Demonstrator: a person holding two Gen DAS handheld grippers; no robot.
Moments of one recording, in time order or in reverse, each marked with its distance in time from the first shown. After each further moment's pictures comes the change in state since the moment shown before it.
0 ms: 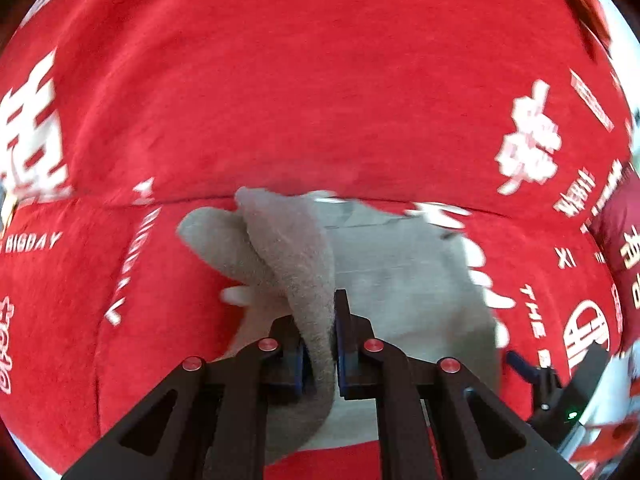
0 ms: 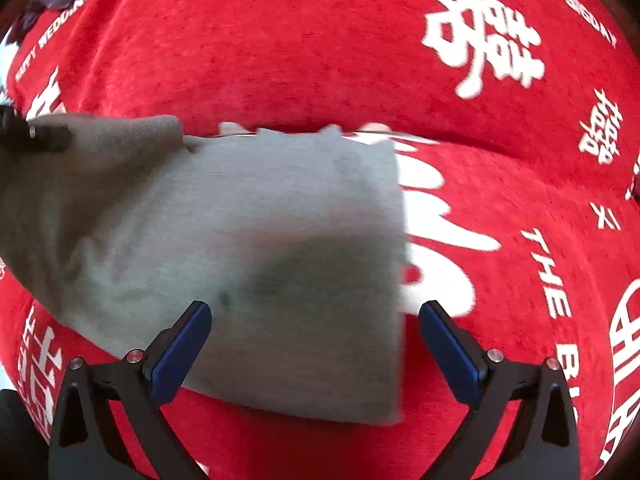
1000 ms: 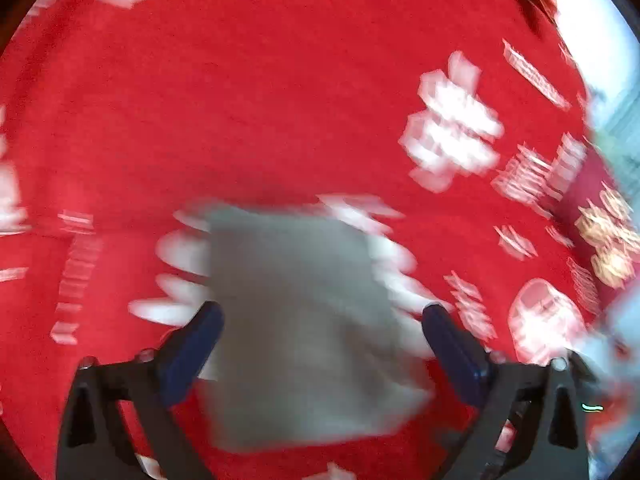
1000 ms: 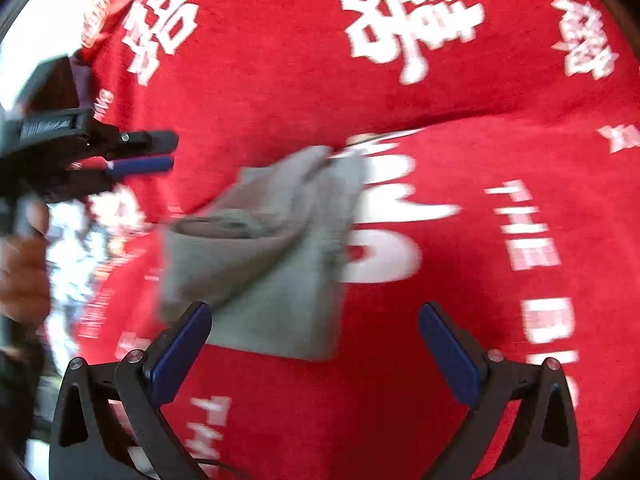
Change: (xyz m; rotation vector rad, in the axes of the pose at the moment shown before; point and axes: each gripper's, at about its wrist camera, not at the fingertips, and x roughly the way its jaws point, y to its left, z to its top) left arm -0.015 -0.055 0.010 0.042 -0.064 -0.010; right arm -0.045 -0.089 -0.009 0.249 -0.045 0.497
